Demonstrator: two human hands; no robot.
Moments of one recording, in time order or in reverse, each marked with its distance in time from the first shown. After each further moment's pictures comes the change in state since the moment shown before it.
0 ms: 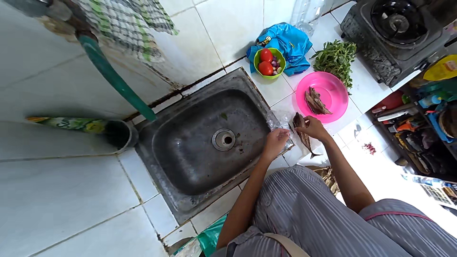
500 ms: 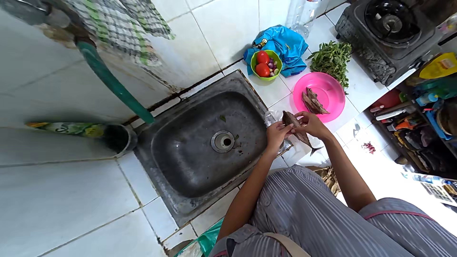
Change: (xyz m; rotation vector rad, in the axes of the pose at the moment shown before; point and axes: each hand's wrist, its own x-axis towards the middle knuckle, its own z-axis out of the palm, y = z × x) left_hand 0.023 0.002 0.018 -0.263 0.115 -0.025; right_hand -0.019 -0.043 -0.020 0.253 -0.154 -0.143
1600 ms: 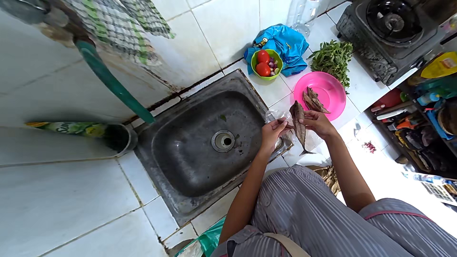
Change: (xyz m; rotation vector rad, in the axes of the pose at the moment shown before) left_hand 0.001 -0.001 -0.016 -0.235 -0.005 0.086; right_hand -0.007 0.002 -0.006 0.509 0.133 0.107
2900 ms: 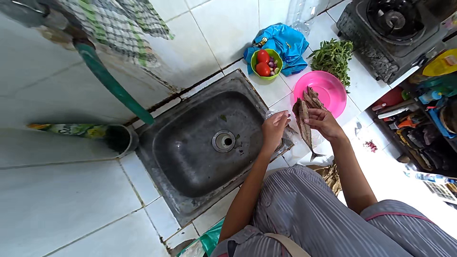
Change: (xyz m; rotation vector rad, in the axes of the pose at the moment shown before) left_hand -0.020 0.034 0.009 0.279 -0.048 0.158; right_hand -0.026 -0.013 -0.002 0.072 -0.047 -0.139
